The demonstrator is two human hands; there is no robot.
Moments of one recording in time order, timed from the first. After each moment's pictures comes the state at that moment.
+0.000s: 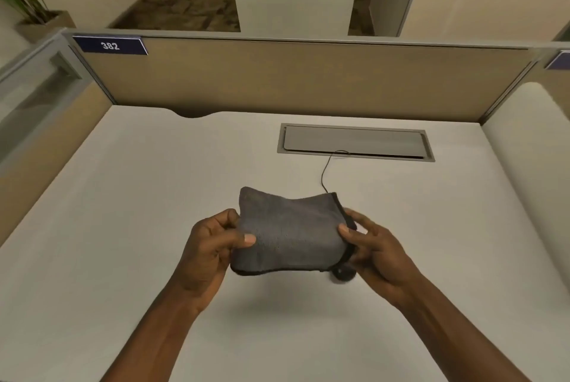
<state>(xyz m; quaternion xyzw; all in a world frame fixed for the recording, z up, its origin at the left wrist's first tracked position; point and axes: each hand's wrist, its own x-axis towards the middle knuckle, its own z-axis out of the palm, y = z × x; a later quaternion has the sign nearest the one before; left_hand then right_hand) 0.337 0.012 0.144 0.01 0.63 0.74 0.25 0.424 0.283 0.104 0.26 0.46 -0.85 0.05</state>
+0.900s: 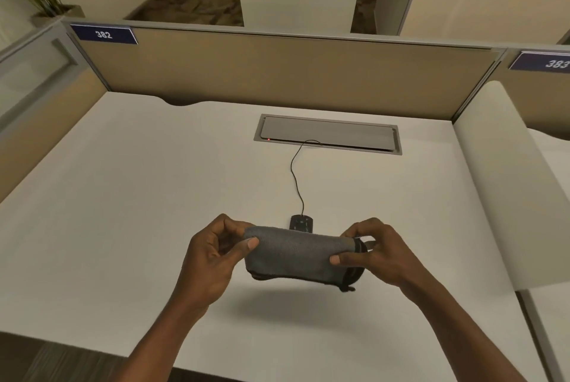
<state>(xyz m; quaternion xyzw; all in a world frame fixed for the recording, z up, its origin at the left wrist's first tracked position) 0.449 0.085 0.120 0.05 0.78 0.61 0.11 0.512 0.392 0.095 0.16 0.83 -0.53 0.07</state>
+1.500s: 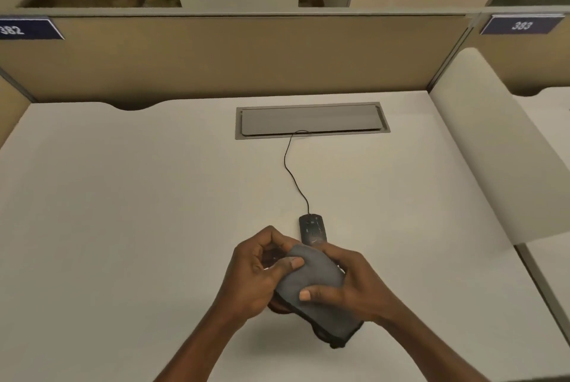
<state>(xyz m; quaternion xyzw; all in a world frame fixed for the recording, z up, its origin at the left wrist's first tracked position) 0.386 0.086 0.084 0.18 0.74 0.59 0.27 0.492 0.274 0.077 0.11 0.78 -0.61 0.04</state>
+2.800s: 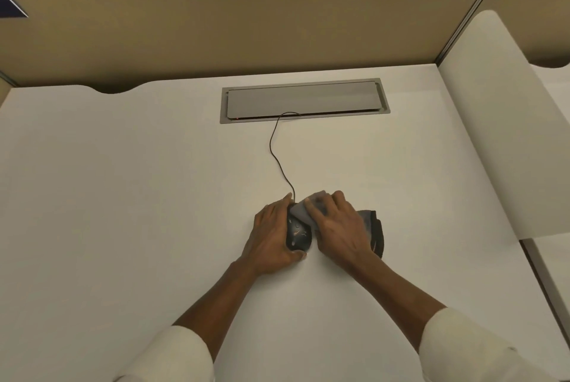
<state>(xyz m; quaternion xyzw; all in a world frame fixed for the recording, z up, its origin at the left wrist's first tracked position) 0.351 0.173 -0.040 0.32 0.87 0.28 0.25 0.436 0.345 -0.008 0.07 1.00 -0.05 0.02</state>
